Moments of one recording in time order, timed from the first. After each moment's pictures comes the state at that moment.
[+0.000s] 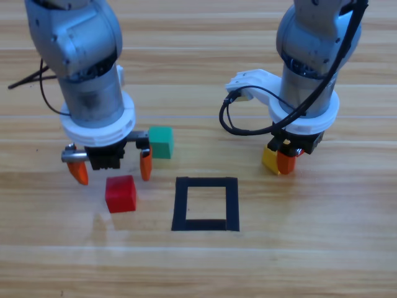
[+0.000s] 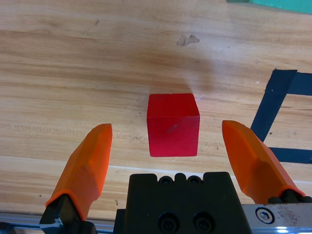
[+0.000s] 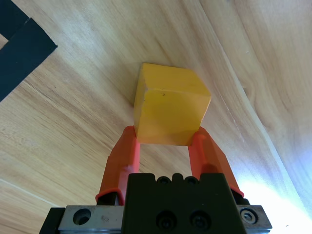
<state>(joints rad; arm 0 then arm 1) -0.64 2.06 -1.49 0.96 0.06 -0.83 0.76 2.33 -1.82 1.02 -0.10 -0.18</state>
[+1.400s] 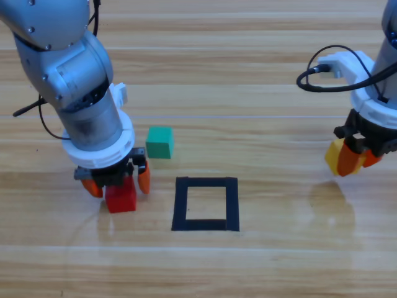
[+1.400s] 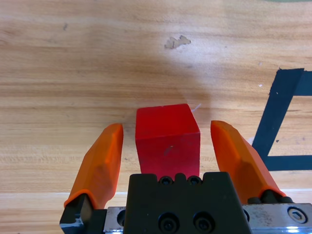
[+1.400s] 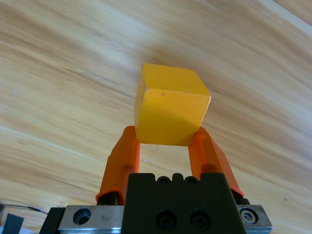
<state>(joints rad) -0.64 2.03 -1.29 0.71 0.02 -0.78 0.59 2.06 -1.48 0.95 0.03 0.16</state>
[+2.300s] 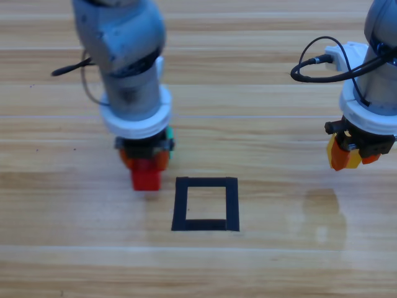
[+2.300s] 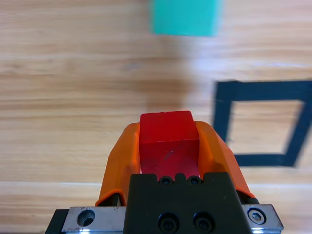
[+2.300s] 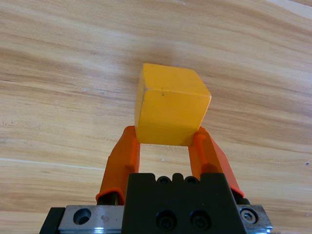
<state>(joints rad) -0.72 2.15 -1.66 1.02 0.11 -0.78 0.71 2.03 -1.48 0.95 -0.12 0.49</state>
